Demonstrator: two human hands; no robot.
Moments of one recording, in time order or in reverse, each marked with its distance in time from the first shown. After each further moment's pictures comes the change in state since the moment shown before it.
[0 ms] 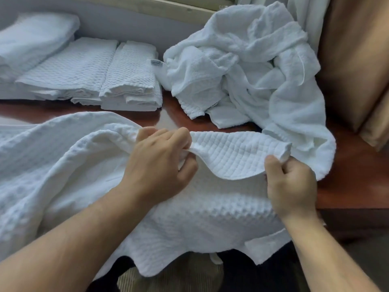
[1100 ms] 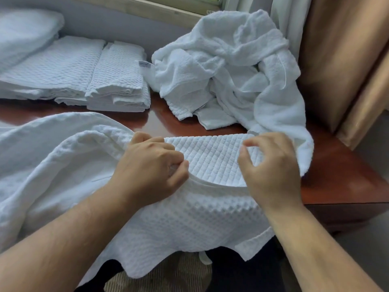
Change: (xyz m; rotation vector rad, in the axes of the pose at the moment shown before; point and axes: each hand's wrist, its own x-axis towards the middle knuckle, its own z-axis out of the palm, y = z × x) left_hand -0.003 -0.014 0.014 0.128 -0.036 0.177; right_hand 0.012 -0.025 -0.001 -0.370 0.113 -0.314
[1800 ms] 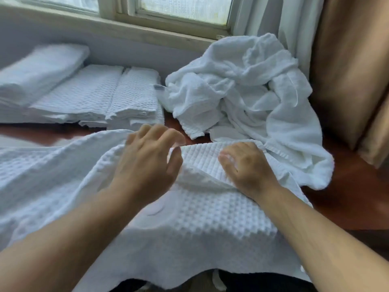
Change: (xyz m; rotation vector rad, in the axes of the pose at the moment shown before) left_hand 0.022 -0.018 -0.031 -0.064 0.058 -0.234; right_hand 0.046 0.020 0.076 0.073 -0.423 -0.243
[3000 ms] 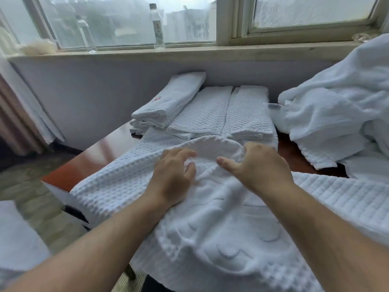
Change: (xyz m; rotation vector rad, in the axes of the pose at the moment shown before) left_hand -0.042 -0.165 -0.062 0.154 -0.019 -0.474; right_hand 0.106 -0.205 0.061 0.178 -0.181 0.063
